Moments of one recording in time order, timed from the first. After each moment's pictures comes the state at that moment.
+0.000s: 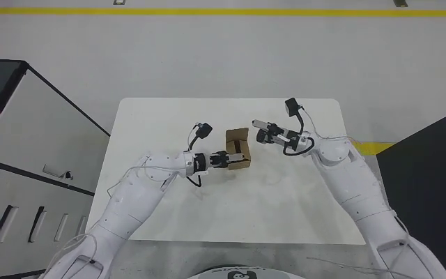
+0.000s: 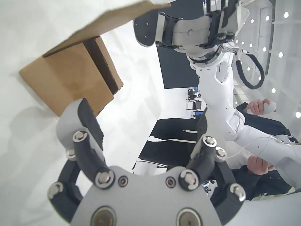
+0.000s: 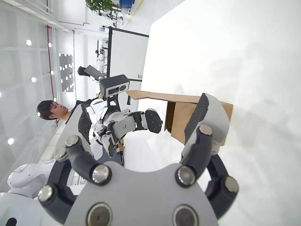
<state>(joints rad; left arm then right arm) 1.18 -1.18 -1.01 -1.43 0.01 -0.21 -0.87 -1.07 -1.15 1.11 -1.20 0.20 -0.24 0.83</state>
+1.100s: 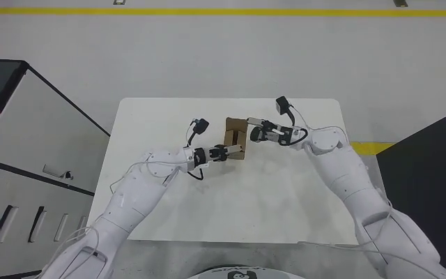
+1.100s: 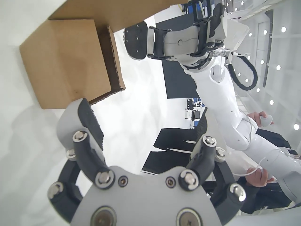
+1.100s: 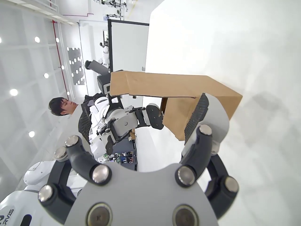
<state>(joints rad) 1.12 -1.20 -0.97 -1.30 -0.01 -0.23 -0.76 -0.88 -1.23 0.98 -0.85 0.33 -0.35 0.94</state>
